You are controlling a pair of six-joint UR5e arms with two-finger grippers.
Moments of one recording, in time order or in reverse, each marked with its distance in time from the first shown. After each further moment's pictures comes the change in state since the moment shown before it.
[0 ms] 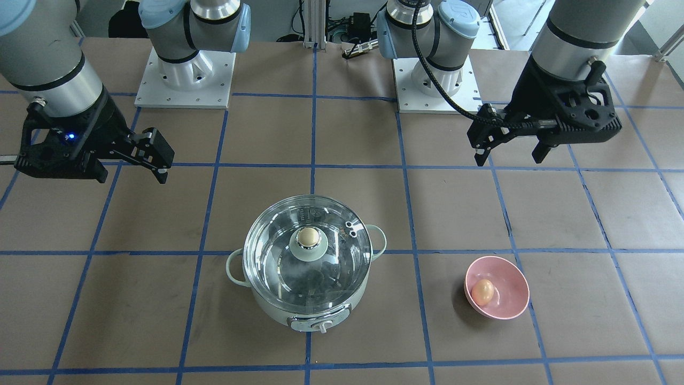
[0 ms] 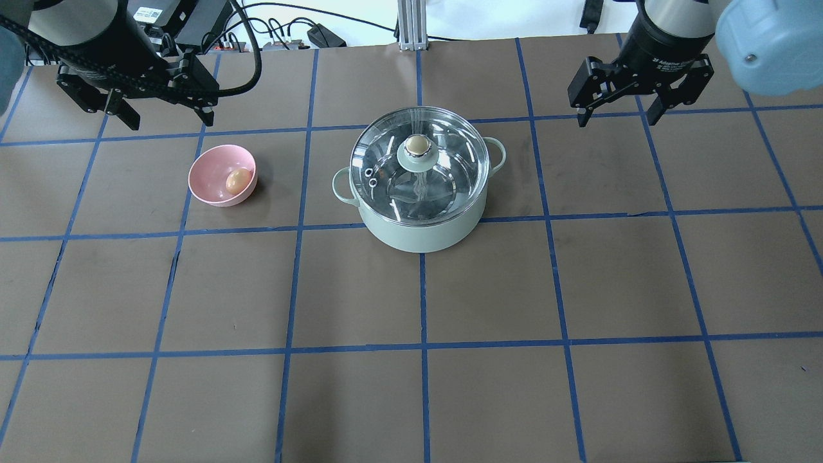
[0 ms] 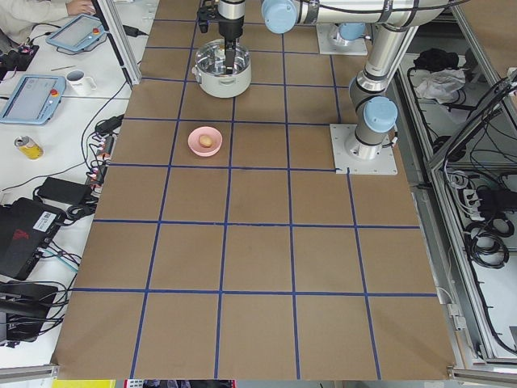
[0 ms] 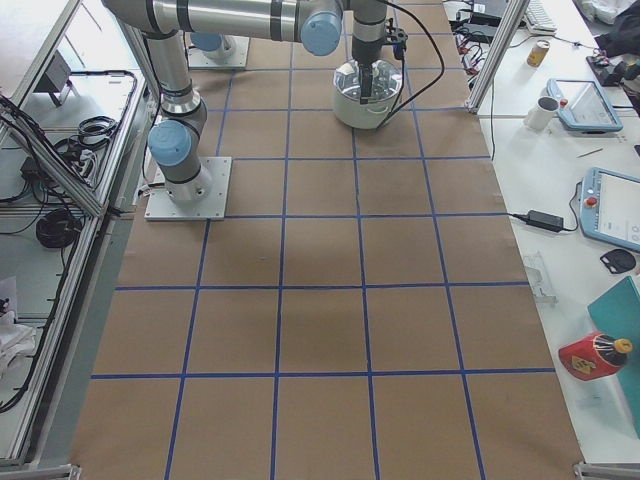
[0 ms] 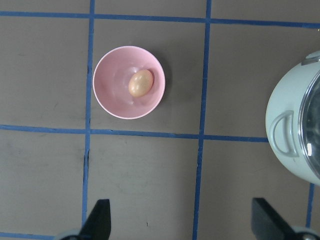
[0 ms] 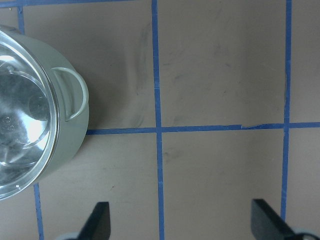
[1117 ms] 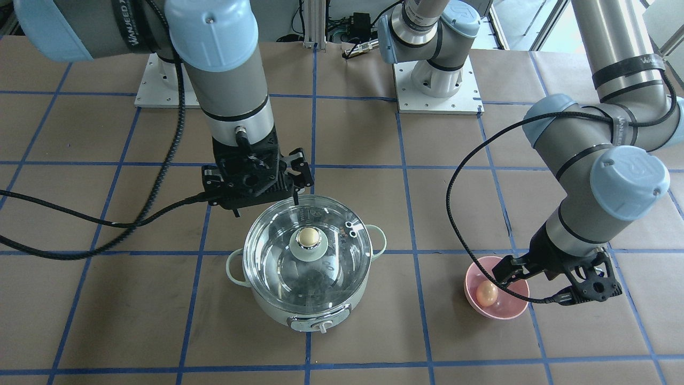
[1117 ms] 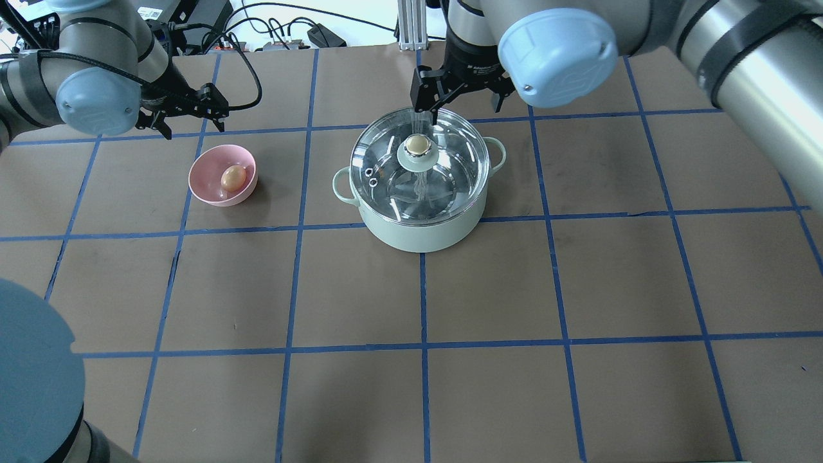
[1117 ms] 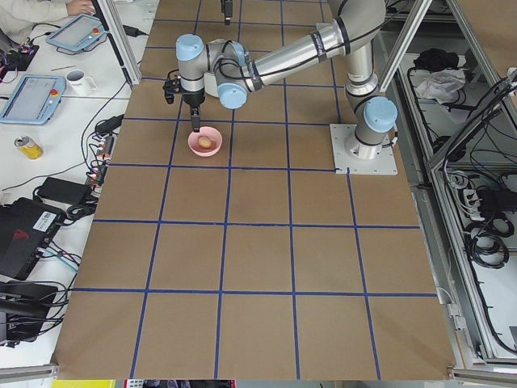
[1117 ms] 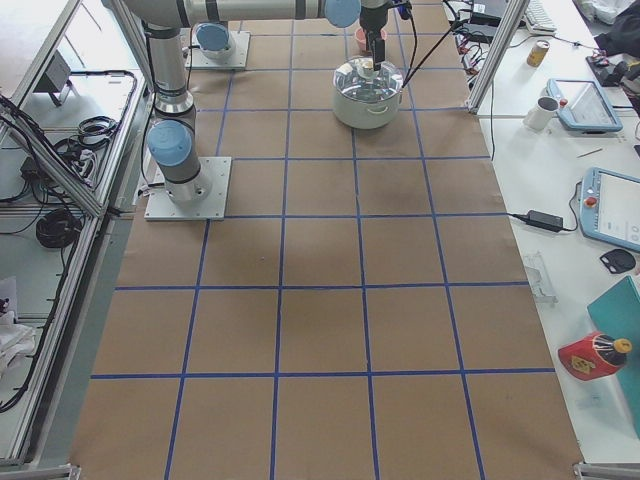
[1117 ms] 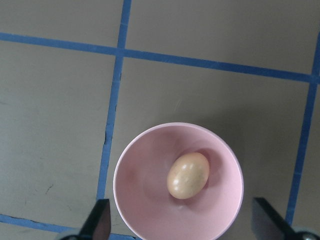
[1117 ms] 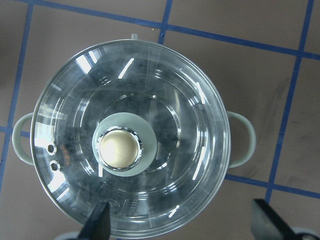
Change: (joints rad) left arm 0.099 -0.377 -0.025 0.402 0.028 0.003; right arm 0.343 0.204 -0.164 -0.127 -0.002 0.104
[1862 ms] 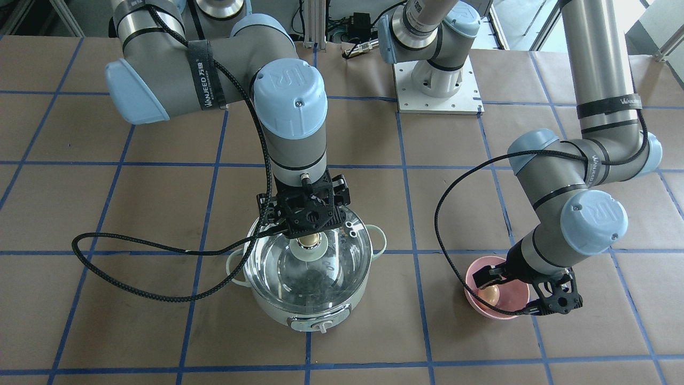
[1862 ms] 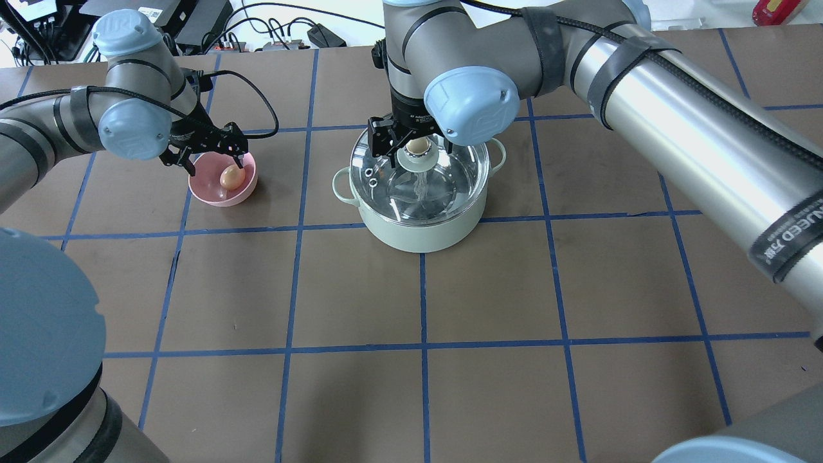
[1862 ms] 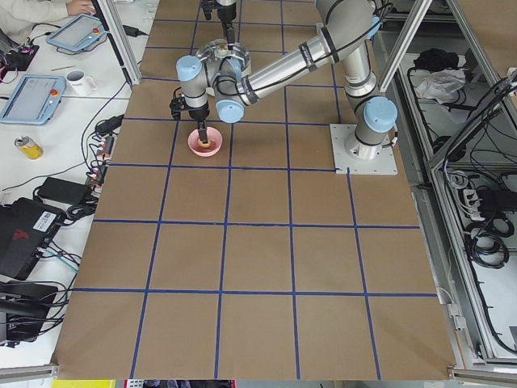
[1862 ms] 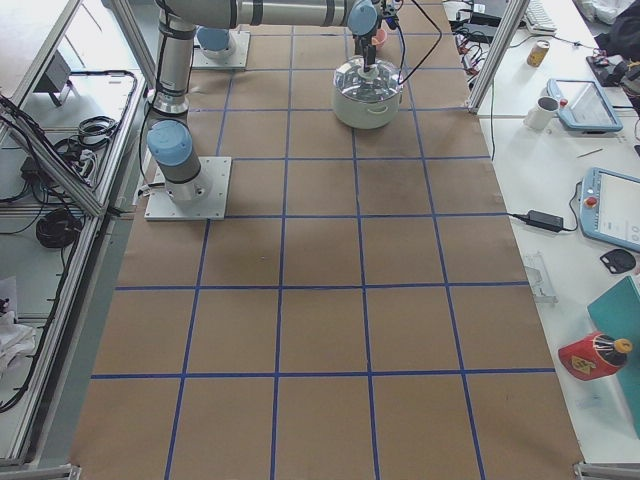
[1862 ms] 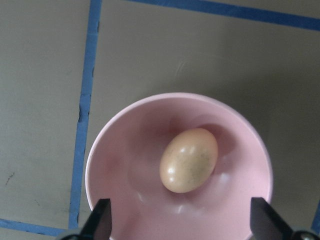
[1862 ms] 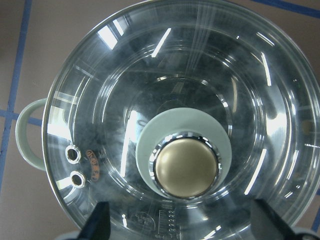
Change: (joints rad) left arm 0.000 -0.088 -0.047 0.007 0.001 -0.019; right arm 0.086 0.129 -0.007 -0.030 0.005 0.044
